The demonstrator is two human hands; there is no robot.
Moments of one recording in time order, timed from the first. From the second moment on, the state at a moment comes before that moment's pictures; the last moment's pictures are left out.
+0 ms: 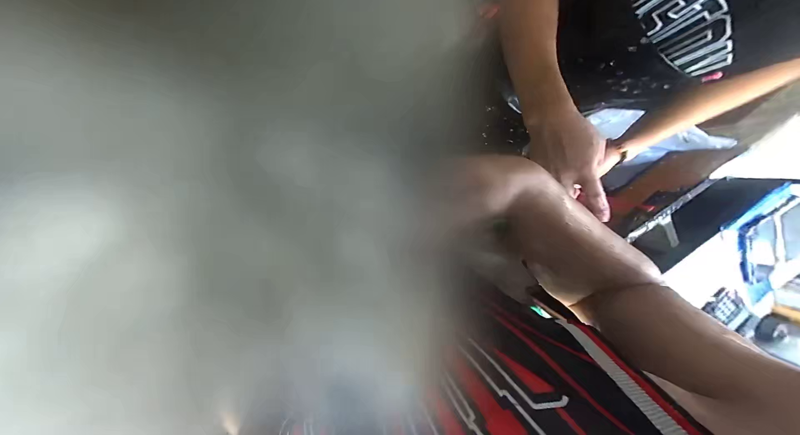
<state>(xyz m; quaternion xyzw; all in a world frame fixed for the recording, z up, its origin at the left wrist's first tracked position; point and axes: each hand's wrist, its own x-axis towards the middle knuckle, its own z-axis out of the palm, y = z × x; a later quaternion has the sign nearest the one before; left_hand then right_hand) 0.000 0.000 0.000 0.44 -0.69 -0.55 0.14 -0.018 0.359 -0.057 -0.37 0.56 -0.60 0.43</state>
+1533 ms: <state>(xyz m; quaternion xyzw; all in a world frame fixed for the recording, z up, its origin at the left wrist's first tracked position) 0.047 -0.040 -0.030 0.29 -0.81 -0.50 0.08 -0.038 0.339 -0.143 0.28 0.75 -0.34 0.49</state>
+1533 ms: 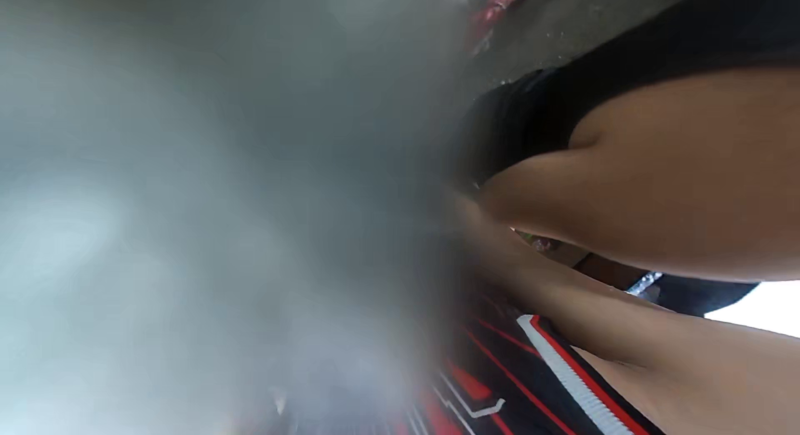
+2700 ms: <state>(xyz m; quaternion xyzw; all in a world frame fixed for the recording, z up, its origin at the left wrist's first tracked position) 0.049 -0.042 -0.061 0.37 -0.72 -0.57 0.15 -0.059 0.252 -0.014 -0.68 0.56 -0.23 0.41</state>
